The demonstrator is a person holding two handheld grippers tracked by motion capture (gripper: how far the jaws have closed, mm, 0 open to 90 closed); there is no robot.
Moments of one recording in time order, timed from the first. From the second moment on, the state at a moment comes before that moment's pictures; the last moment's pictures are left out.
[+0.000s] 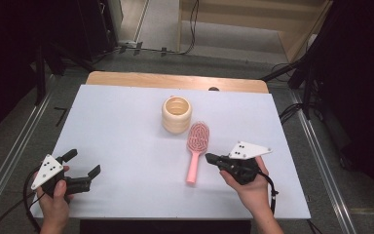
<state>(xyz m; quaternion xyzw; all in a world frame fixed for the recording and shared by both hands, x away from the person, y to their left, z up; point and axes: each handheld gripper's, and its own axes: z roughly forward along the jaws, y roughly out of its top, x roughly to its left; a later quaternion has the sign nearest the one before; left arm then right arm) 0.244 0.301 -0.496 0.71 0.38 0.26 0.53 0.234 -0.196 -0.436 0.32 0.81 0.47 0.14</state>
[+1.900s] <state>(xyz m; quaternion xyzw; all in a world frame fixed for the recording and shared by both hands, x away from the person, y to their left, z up) 0.244 0.299 -0.497 0.72 0.38 0.26 0.52 0.249 -0.205 -0.493 0.38 0.88 0.28 0.12</state>
